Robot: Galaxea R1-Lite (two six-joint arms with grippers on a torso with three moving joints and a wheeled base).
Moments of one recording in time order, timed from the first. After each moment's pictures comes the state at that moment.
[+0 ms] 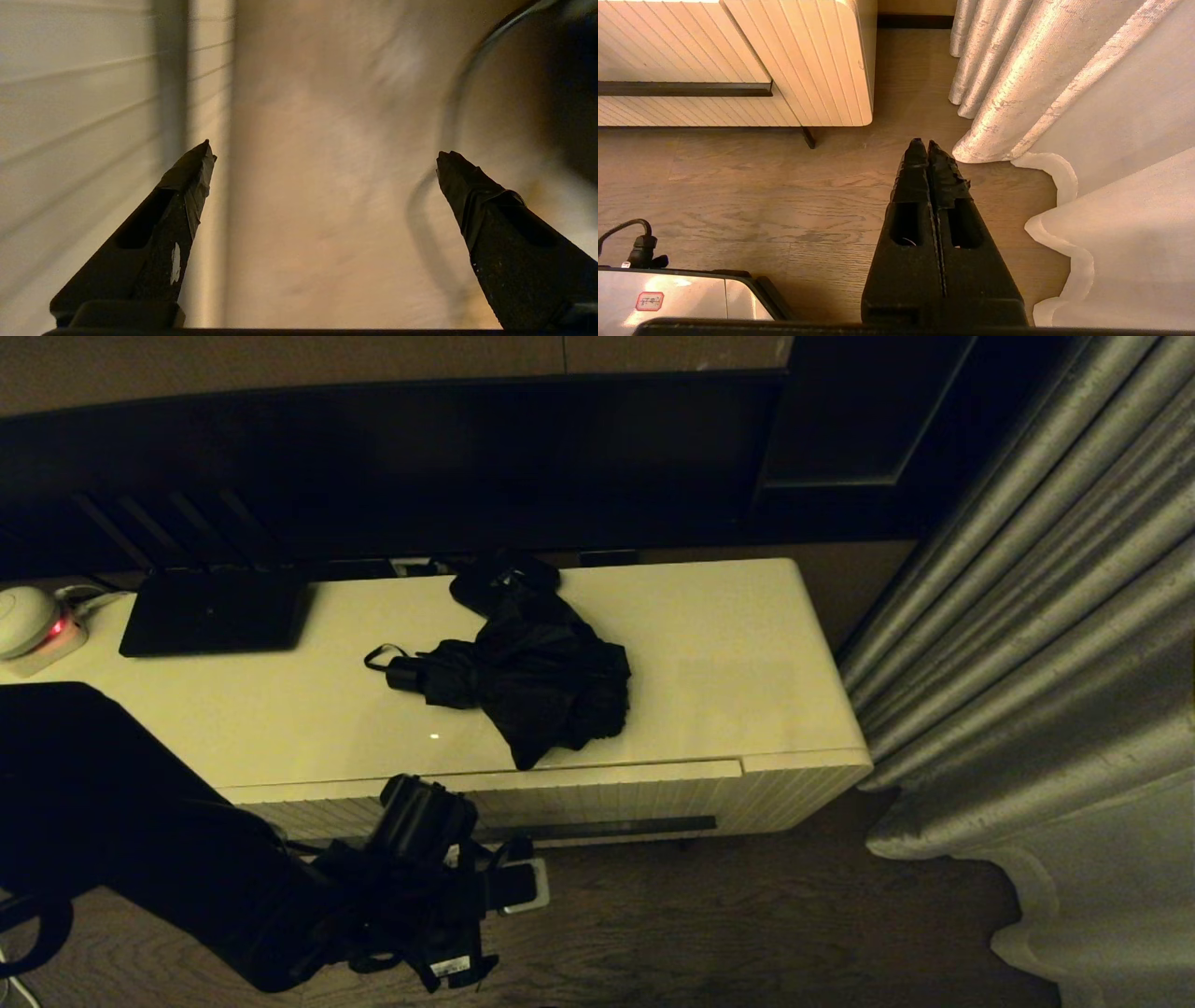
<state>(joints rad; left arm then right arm) -0.45 1.96 -0.63 -0.44 0.02 1.00 0.00 0.00 0.00 0.00 0.01 0.01</state>
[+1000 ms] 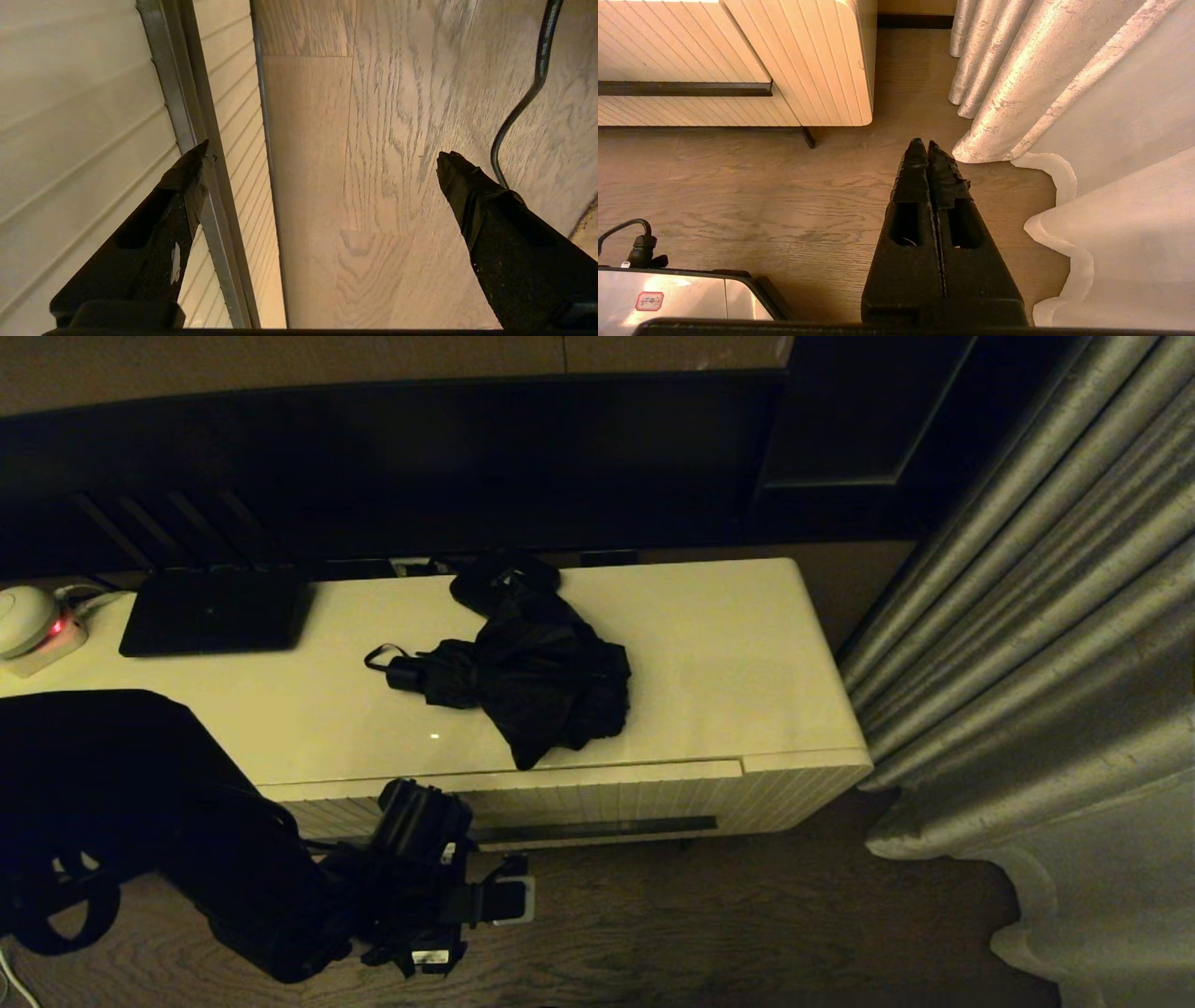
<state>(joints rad) -0.40 2.04 -0.64 -0.51 0.13 1.22 0.00 0.00 0.00 0.00 0.01 0.01</state>
